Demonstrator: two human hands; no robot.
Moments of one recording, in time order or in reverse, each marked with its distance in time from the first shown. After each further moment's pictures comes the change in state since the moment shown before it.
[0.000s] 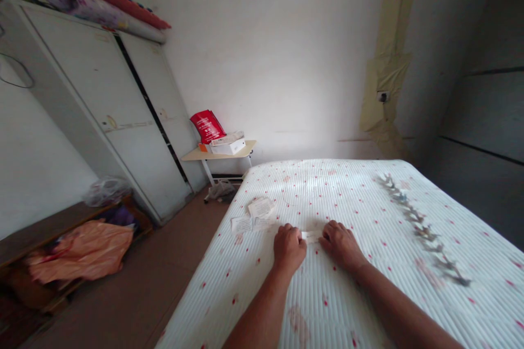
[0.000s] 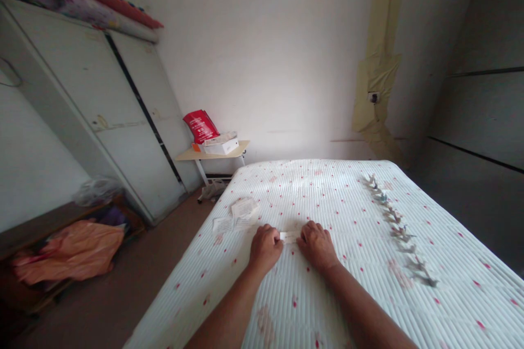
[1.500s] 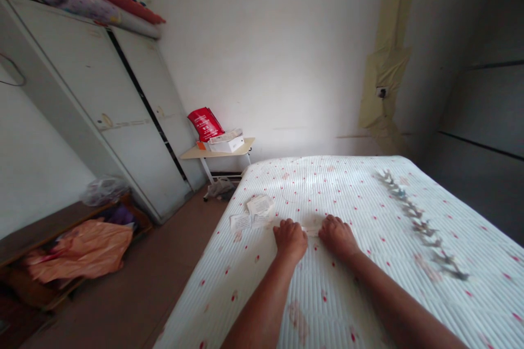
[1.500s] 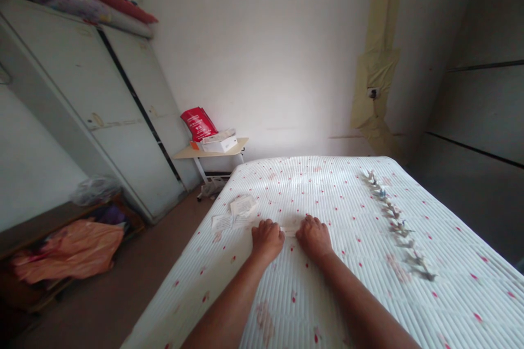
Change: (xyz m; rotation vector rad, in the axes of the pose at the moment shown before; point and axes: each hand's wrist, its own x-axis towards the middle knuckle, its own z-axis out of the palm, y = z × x) left_hand 0.008 0.015 -0.003 0.176 -0.082 -0.030; right_hand 0.012 -0.010 -0.002 -0.165 -0.080 0.107
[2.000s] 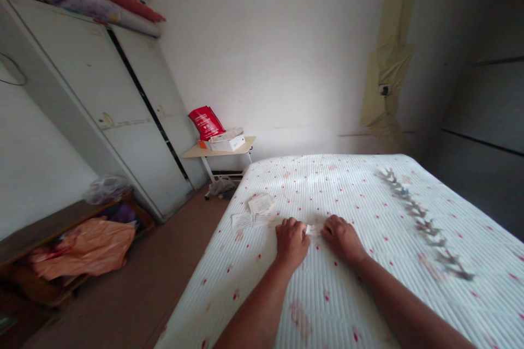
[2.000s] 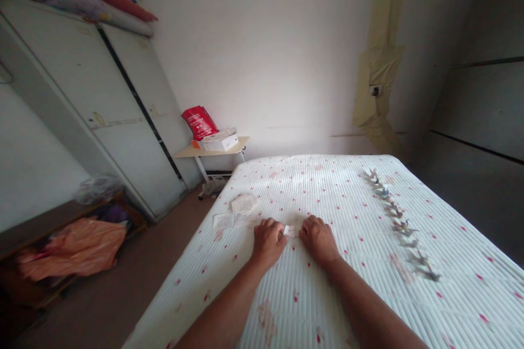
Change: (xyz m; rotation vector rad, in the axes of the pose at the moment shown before) left_hand -0.007 -0.013 0.008 -0.182 0.146 0.112; right_hand -0.004 0.013 0.008 0.173 0.093 -0.098
